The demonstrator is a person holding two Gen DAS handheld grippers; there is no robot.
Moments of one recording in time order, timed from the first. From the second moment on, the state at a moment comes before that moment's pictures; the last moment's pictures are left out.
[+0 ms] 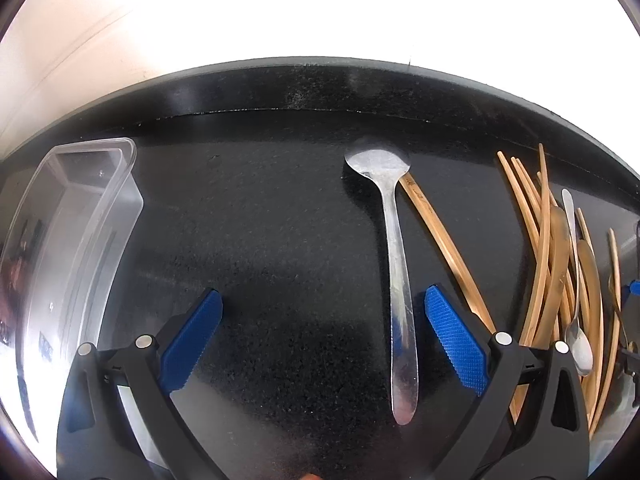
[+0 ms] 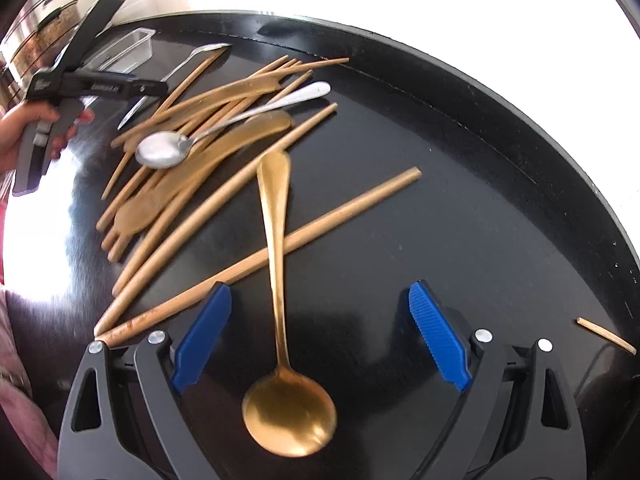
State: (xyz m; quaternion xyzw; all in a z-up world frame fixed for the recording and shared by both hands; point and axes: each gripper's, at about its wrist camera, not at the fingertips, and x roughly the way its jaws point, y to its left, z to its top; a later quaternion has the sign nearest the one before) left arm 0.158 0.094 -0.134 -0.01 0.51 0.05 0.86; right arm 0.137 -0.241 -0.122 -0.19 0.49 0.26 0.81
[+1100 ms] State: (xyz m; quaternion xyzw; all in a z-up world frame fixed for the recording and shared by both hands) left arm 0.060 0.040 -0.025 -0.04 0.40 -0.10 0.91; right arm 0.062 -0.276 -0.024 0.18 0.45 0.21 0.85
